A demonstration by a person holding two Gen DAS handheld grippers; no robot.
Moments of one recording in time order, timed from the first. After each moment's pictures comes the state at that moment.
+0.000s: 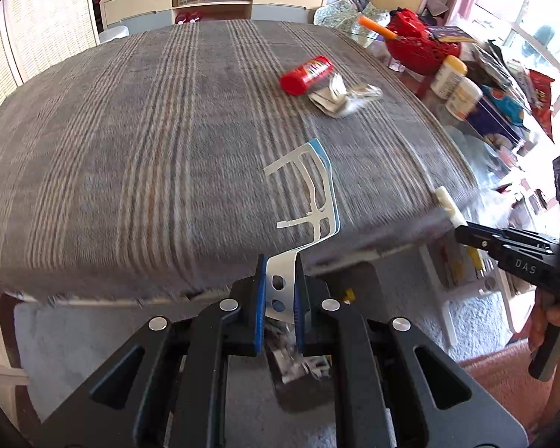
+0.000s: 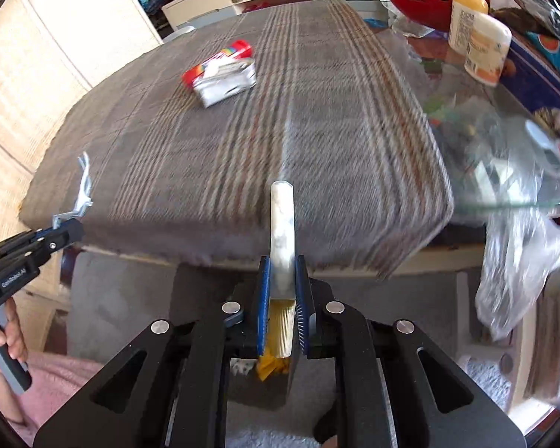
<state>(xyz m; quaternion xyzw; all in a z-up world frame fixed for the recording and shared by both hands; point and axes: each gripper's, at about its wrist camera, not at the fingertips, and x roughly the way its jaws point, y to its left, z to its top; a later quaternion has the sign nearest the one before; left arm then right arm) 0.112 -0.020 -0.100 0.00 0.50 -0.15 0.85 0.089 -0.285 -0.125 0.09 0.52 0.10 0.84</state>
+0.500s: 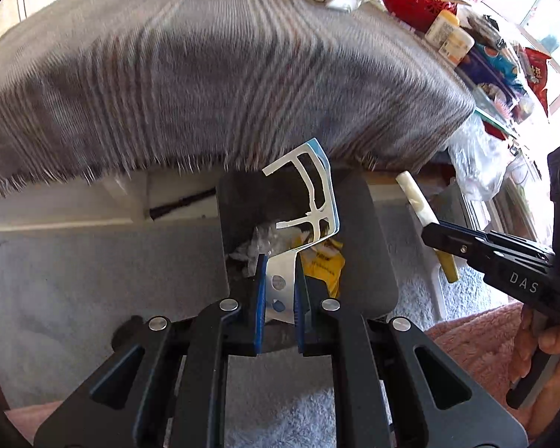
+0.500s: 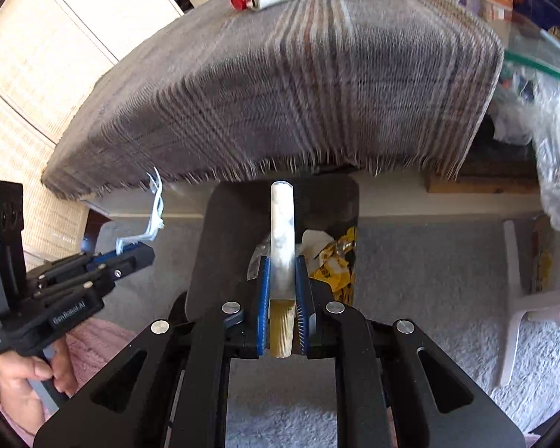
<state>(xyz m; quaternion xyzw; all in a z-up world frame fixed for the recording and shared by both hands) 0.031 -0.025 -0.198 -0.04 0.54 -0.15 0.83 0.023 -0.243 -0.193 0.12 0.54 0.15 0.82</state>
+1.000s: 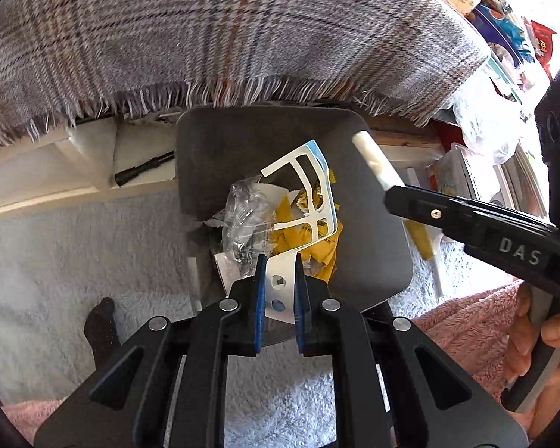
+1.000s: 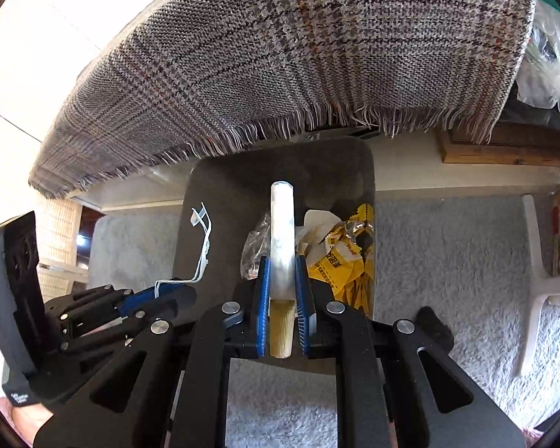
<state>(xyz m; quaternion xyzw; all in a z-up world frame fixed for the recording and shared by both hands) 0.033 -0.049 -0.254 -0.03 0.58 -0.18 0.80 0.036 -0.227 -0.239 0.14 0.57 0.14 0.80</state>
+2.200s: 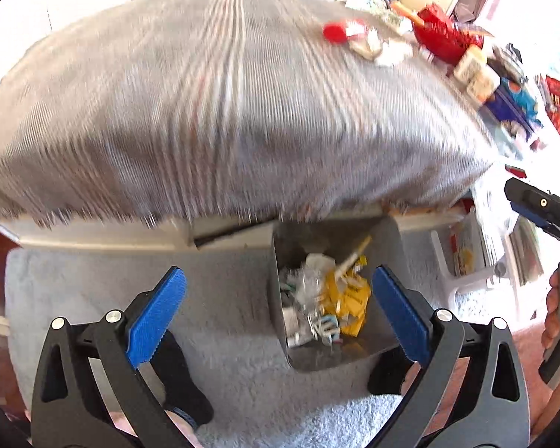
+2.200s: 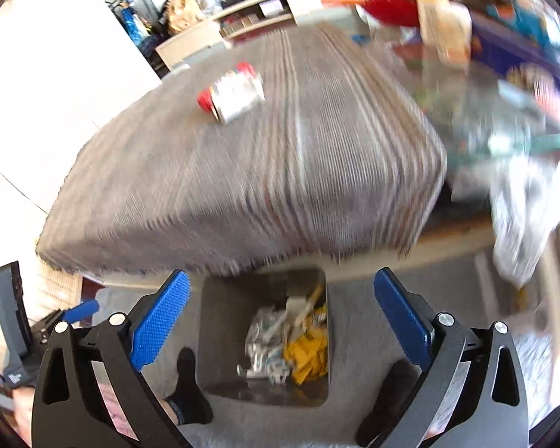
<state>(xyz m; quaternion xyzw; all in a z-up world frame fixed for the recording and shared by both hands) 0.070 0.013 -0.134 -0.03 0.52 -0.10 0.85 0.063 -0.276 -0.110 0.14 0.46 0.08 0.87</state>
